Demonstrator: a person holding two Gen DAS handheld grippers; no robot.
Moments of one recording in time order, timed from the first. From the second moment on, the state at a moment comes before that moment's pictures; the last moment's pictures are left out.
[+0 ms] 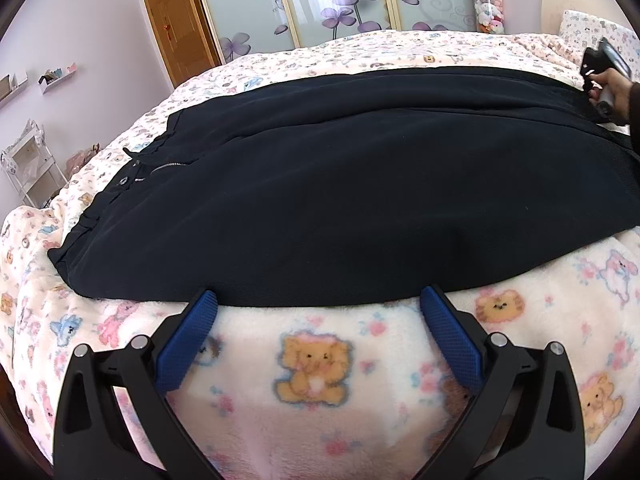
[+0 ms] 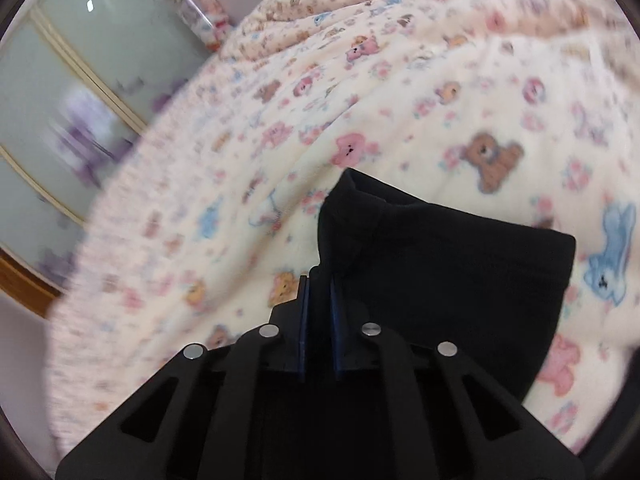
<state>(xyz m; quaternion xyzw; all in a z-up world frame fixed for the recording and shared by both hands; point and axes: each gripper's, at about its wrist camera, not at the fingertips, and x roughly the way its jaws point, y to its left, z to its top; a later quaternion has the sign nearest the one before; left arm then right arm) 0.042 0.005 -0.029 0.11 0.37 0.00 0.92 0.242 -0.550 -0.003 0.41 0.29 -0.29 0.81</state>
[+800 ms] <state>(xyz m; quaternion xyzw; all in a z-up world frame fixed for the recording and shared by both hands) 0.075 0.078 0.062 -0.12 0.31 -0.05 0.94 0.003 -0.500 -0.013 0.49 0.16 -0.03 0.86</state>
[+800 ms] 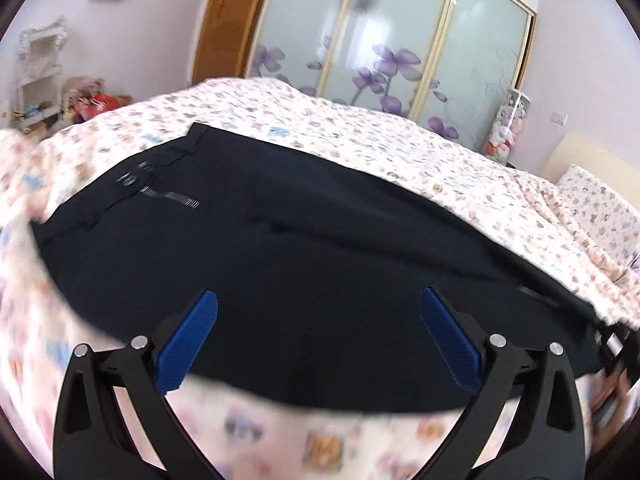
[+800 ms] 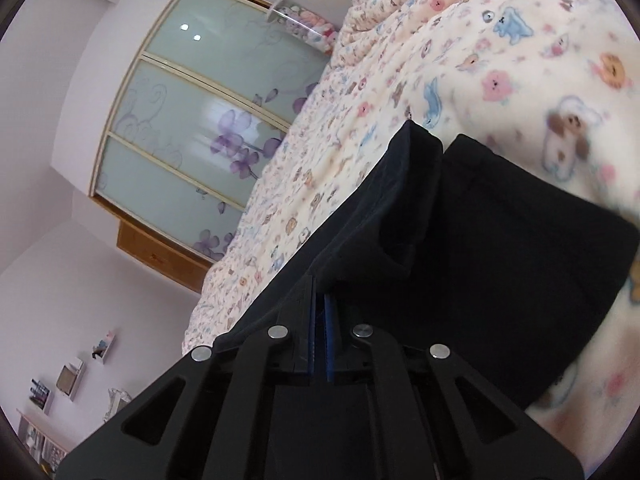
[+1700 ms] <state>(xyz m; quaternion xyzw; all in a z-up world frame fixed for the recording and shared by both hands) 0.425 -0.041 0.002 -0.30 0.48 -0.01 0.82 0.007 -0.493 -0.024 0.44 0.13 0.01 0.89</state>
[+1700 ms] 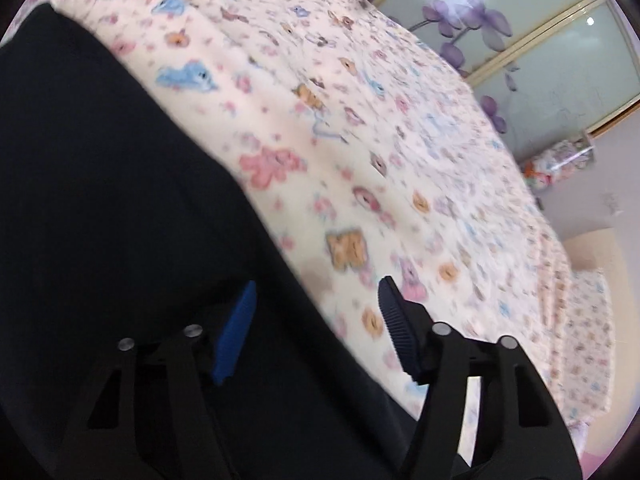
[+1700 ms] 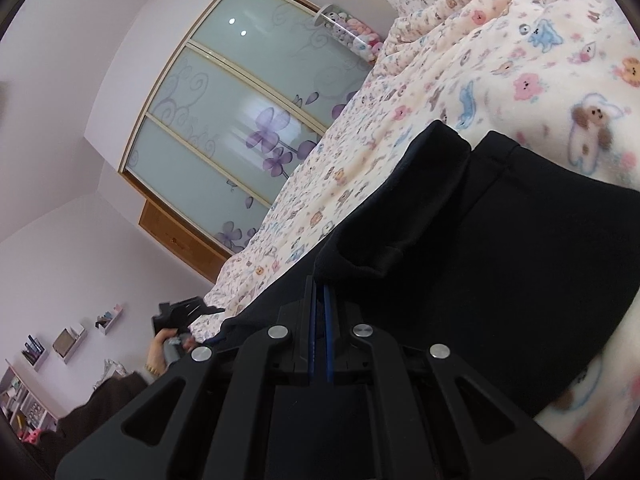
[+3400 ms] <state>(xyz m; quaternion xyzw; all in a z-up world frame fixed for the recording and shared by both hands) -0.001 0.262 0.031 -0.48 0.19 0.11 0.85 -0.068 -0.500 -0.017 0.42 0.06 -0.26 0.87</state>
